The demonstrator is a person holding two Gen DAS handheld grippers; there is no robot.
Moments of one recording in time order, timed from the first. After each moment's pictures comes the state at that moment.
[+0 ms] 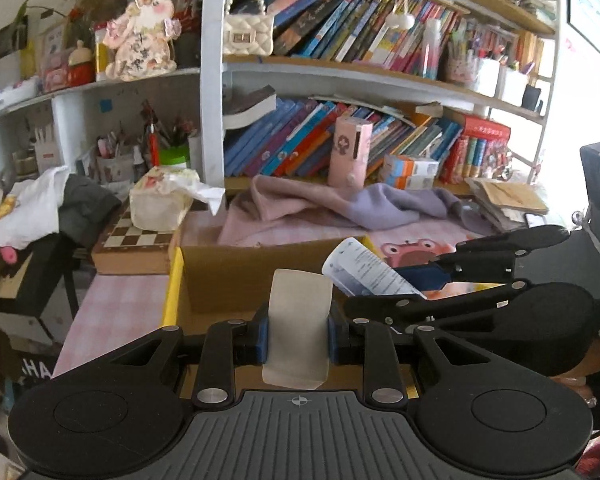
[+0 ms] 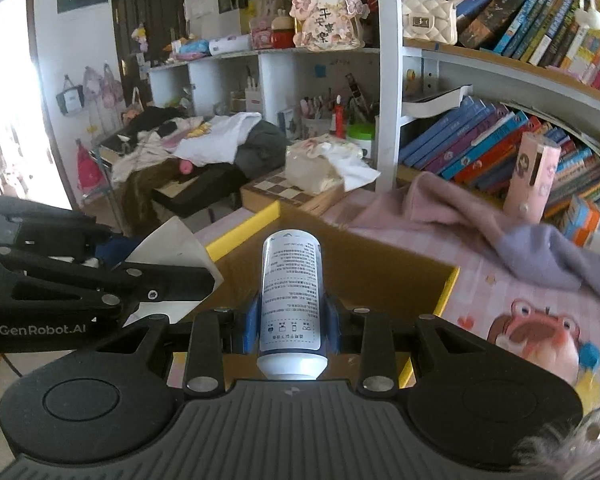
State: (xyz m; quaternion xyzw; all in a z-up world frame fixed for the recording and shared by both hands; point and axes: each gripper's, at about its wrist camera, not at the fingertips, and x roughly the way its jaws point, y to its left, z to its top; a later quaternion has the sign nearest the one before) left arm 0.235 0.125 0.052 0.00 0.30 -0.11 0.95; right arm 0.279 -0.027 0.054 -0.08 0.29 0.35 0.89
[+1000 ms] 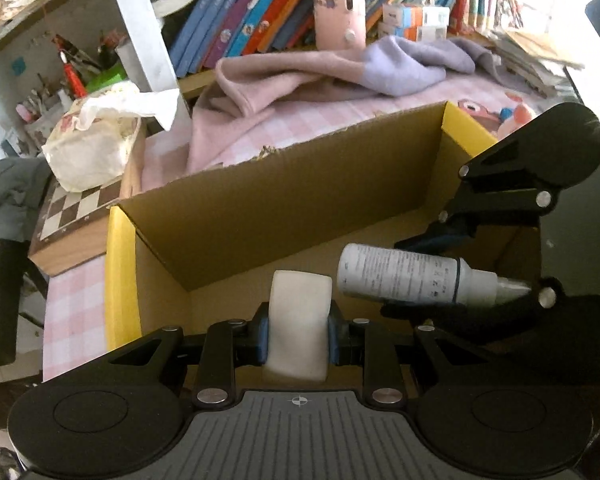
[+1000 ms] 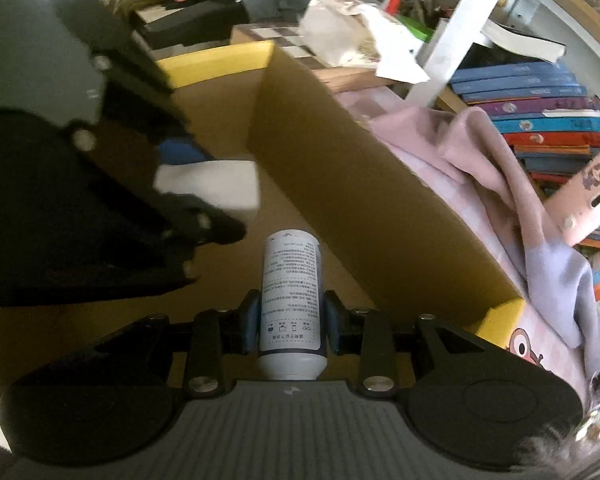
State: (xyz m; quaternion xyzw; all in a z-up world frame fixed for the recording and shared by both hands) left arm 0.366 0.118 -0.042 0.14 0.45 -0.15 0.87; right arm 0.373 0.045 -0.046 -0.31 0.39 0.34 0.80
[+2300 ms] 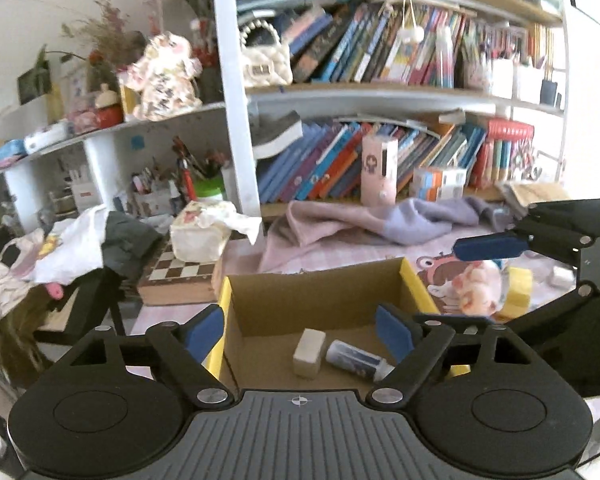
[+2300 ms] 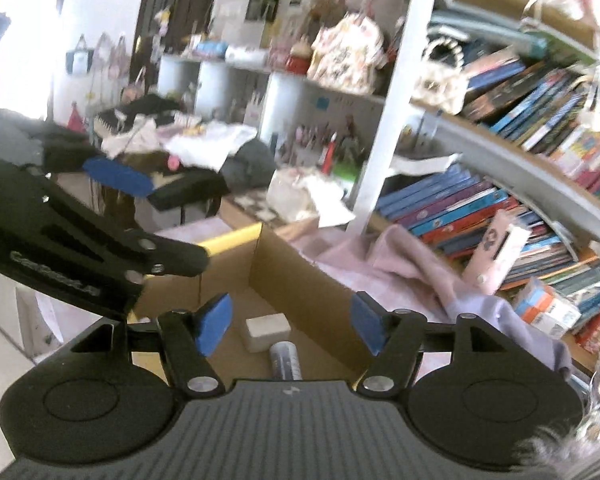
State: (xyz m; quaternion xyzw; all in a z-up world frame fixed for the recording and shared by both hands) left arm 0.197 0.117 0.080 0.05 0.26 -0.05 0.96; right arm 0.239 -0.038 0.077 -0.18 0.21 0.32 0.91
